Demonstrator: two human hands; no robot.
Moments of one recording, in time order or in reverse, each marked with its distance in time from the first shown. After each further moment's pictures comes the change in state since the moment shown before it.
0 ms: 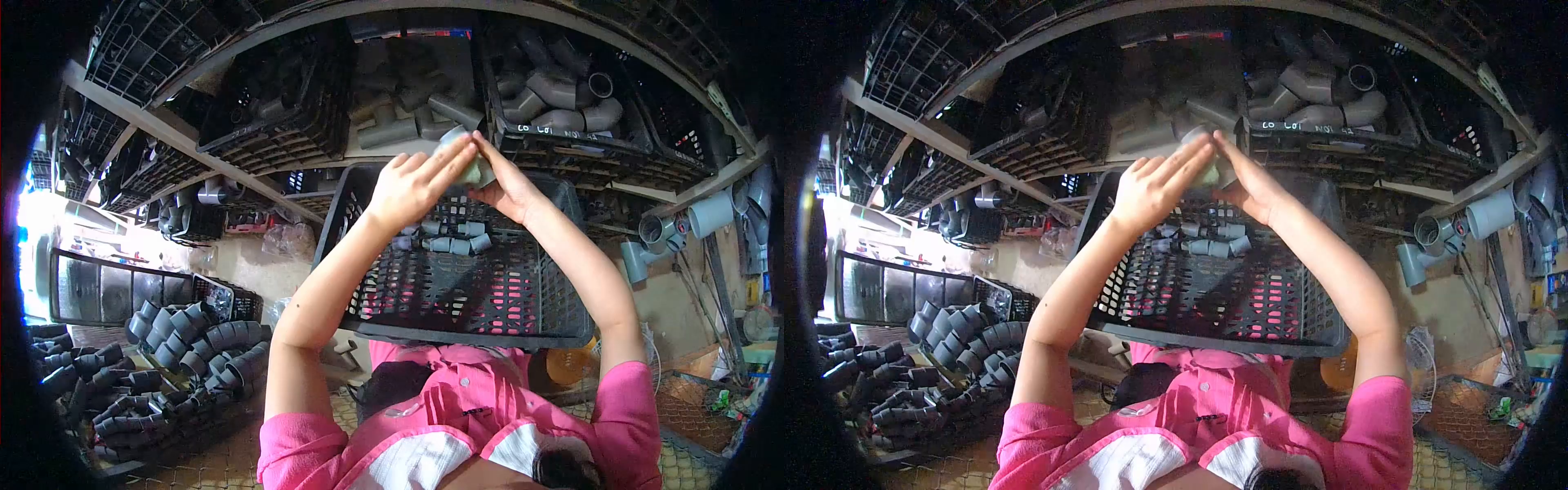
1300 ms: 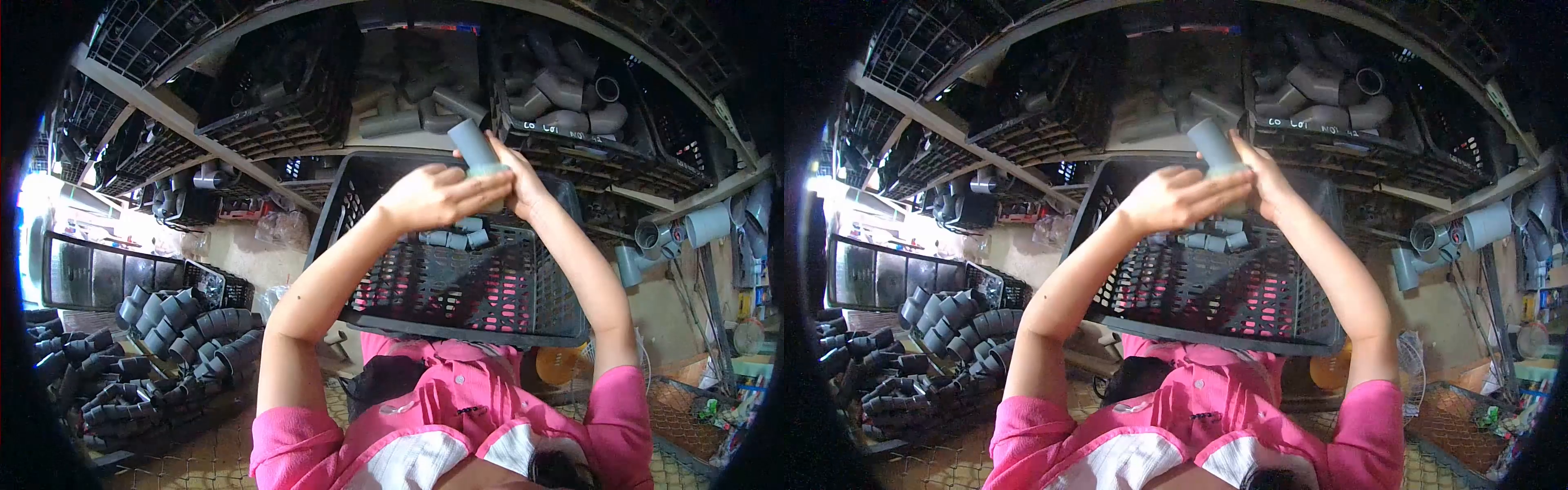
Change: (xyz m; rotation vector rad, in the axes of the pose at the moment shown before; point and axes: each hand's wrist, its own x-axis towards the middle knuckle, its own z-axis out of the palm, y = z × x) left_hand 0.009 0.014 -0.008 -0.063 0.001 0.341; right_hand -0.001 -0.002 -0.010 0.015 -0.066 -0.057
